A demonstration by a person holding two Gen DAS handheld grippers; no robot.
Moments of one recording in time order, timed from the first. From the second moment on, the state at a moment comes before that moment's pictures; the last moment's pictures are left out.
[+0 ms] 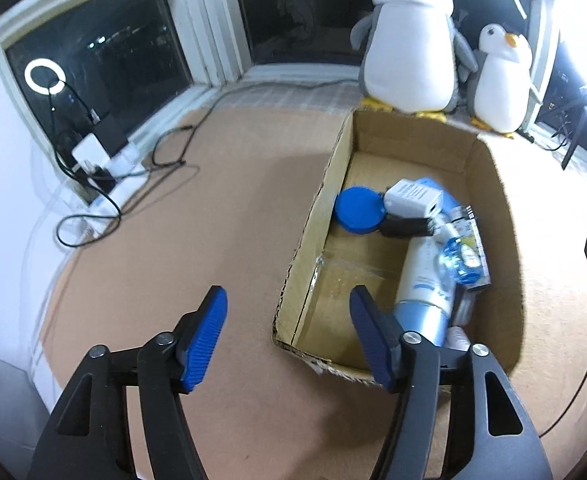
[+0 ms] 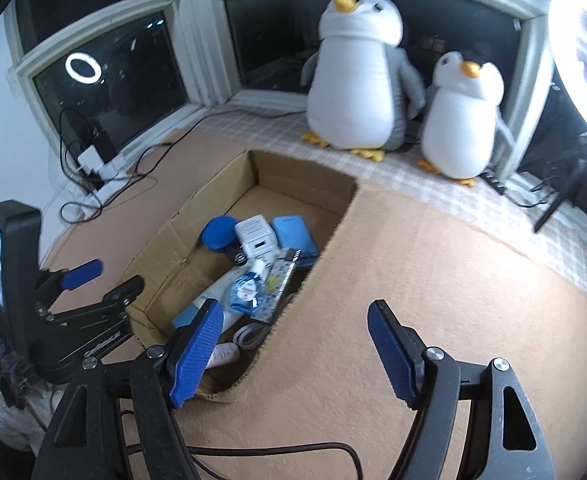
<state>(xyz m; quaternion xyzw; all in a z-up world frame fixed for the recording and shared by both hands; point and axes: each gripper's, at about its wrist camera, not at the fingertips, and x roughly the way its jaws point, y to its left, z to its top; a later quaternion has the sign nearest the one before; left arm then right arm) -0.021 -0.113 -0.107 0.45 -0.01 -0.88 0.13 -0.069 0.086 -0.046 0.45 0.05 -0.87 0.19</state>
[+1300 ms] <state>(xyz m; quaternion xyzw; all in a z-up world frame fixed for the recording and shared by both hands) 0.026 -0.066 -0.031 0.38 -0.03 -0.92 0.08 -0.015 0.129 0.015 0.36 0.02 -0.93 0.10</state>
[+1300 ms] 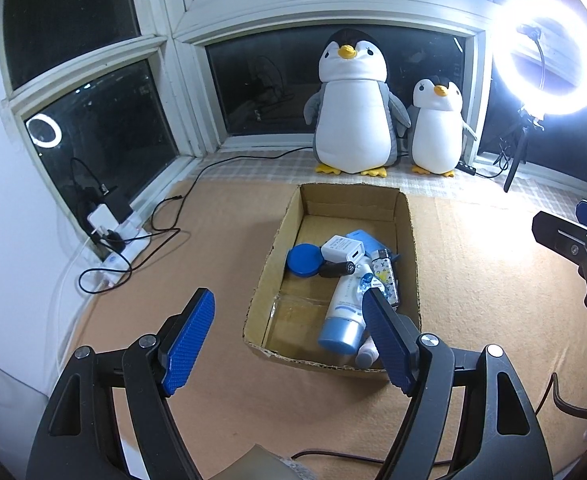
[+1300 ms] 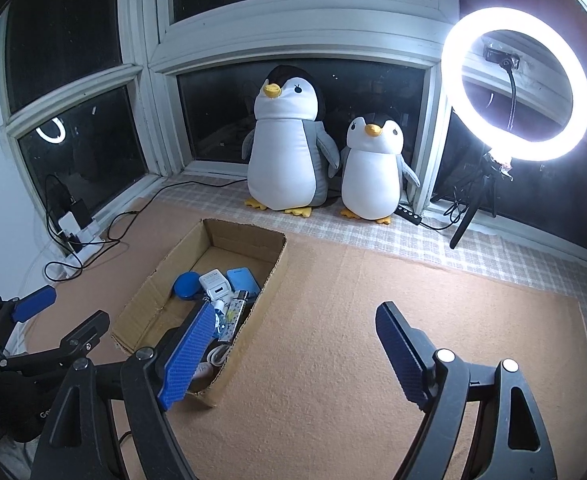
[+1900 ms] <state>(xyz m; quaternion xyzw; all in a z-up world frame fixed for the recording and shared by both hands) 0.024 -0.066 -0.031 0.38 -0.03 -0.92 0.09 -0.018 0.129 0.011 0.37 0.02 -0.93 0.10</state>
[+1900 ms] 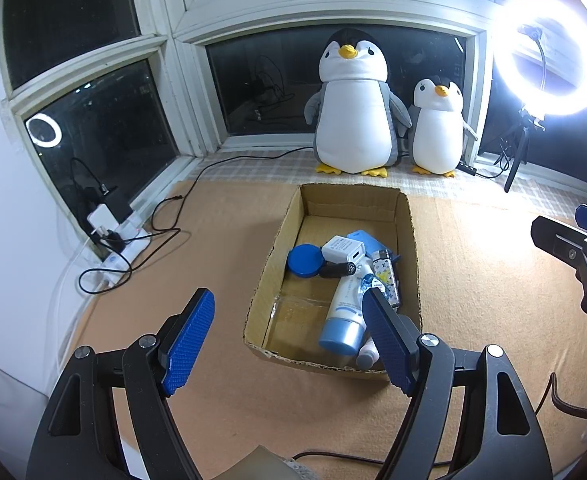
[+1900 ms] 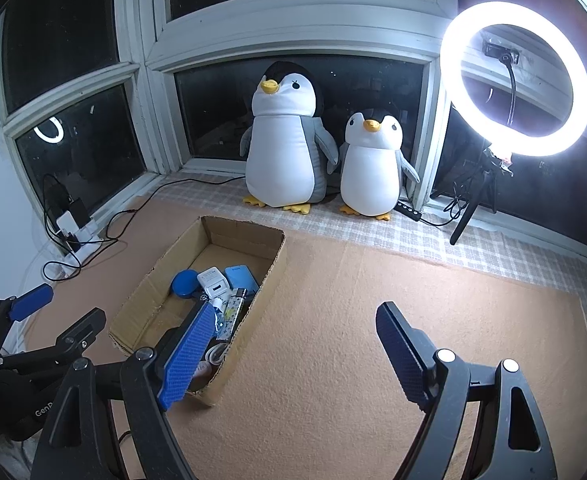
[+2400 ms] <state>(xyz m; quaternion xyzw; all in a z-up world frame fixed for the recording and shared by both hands) 0.023 -0.066 -0.031 0.38 -0.03 -0.92 0.08 -0.020 0.130 0.007 0.37 0.02 -0.92 0.10</state>
